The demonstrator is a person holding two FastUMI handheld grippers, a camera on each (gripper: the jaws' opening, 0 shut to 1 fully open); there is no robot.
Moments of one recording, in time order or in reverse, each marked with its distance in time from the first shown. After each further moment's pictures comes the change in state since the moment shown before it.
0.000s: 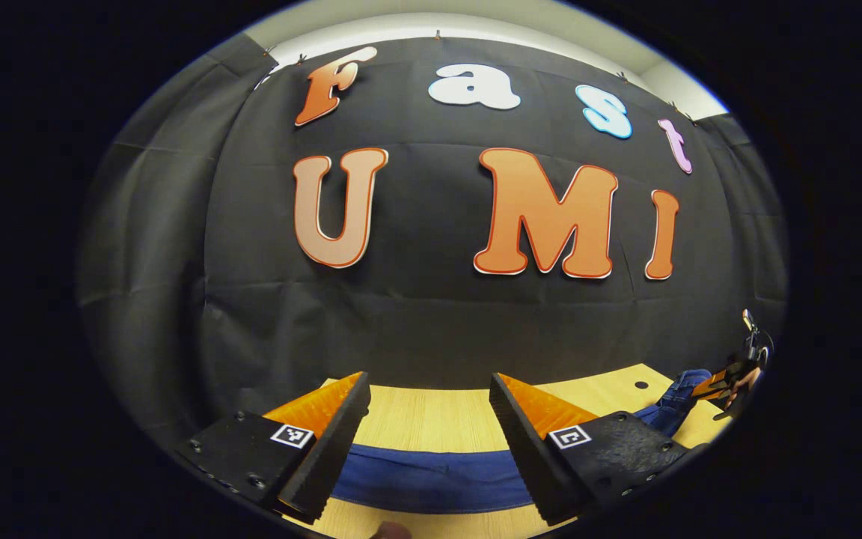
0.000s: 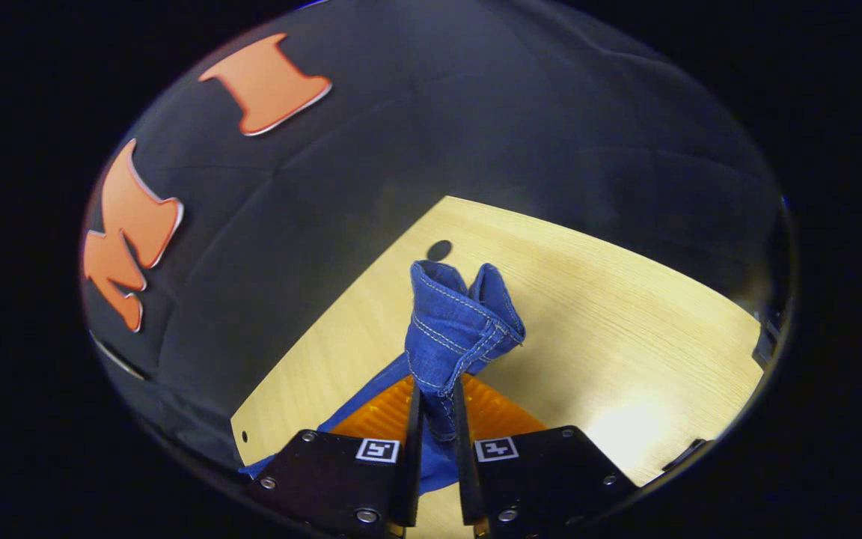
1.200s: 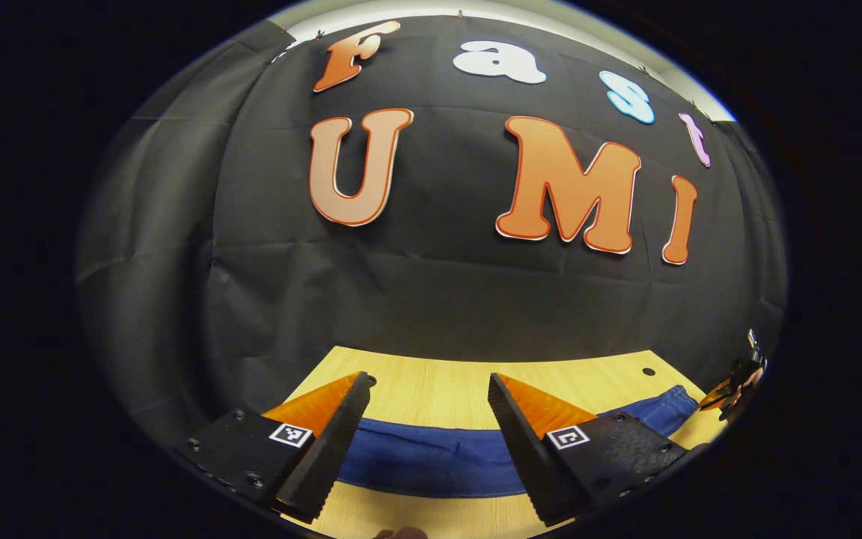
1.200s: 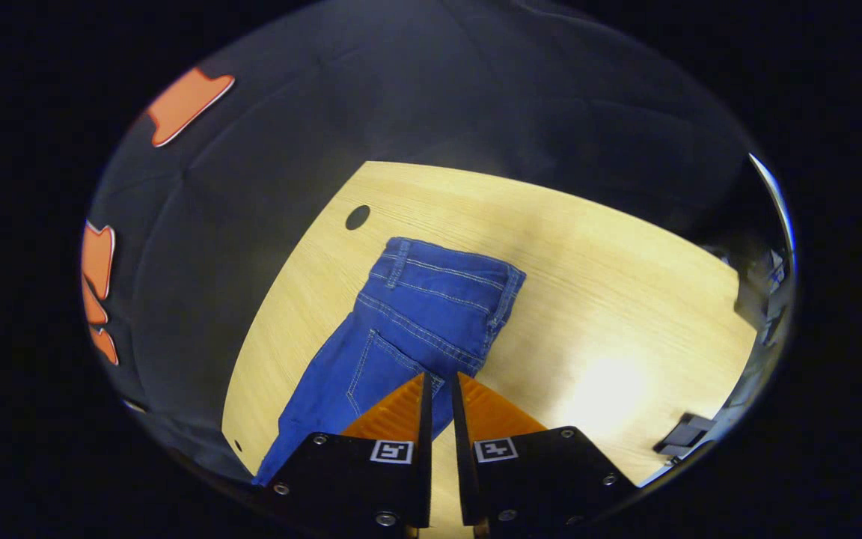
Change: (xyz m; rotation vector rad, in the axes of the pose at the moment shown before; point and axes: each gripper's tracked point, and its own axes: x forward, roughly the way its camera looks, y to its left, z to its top) left arm 0.011 0.010 -0.045 -0.026 0.115 0.025; right arm 0.027 -0.072 -0.036 0.196 0.169 -0.108
